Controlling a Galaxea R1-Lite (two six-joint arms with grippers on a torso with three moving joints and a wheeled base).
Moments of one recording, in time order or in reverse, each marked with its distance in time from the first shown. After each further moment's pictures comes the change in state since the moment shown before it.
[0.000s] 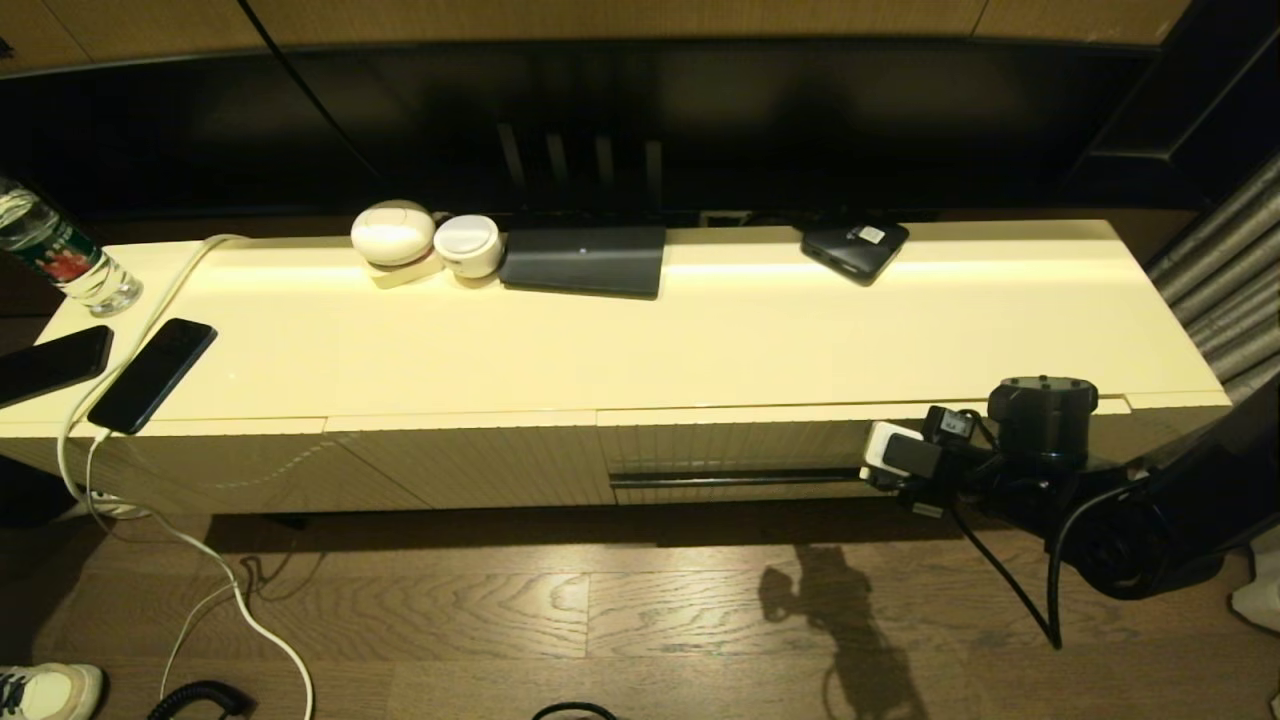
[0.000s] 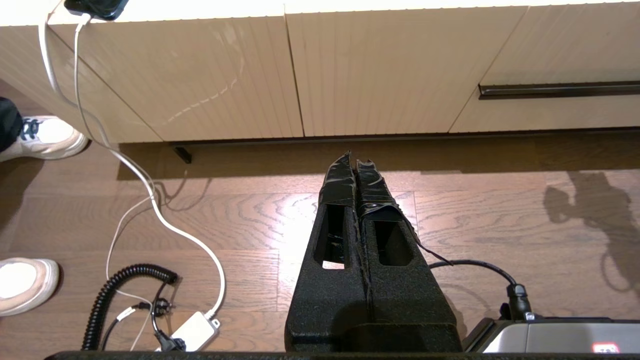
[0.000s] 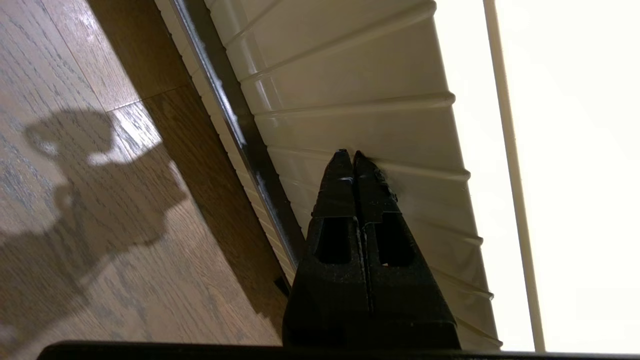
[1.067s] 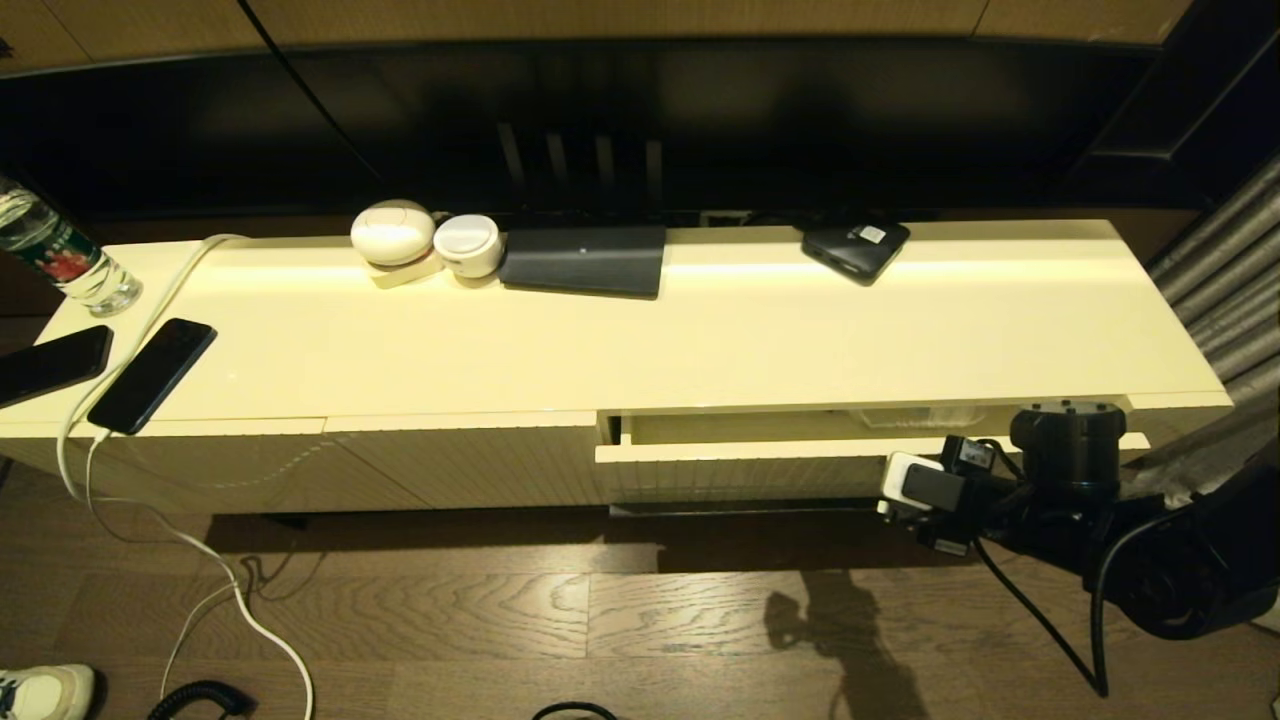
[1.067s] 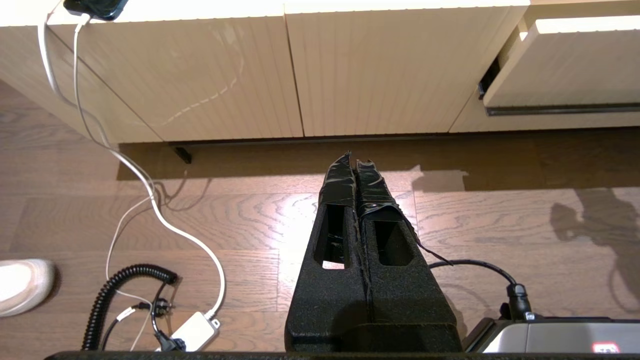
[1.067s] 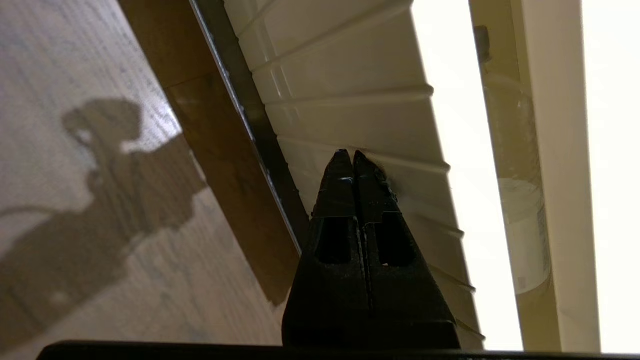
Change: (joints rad) left arm 0.000 0.000 0.000 0.000 0.000 0.000; right arm 0.008 -0.075 0.137 0.024 0.013 0.005
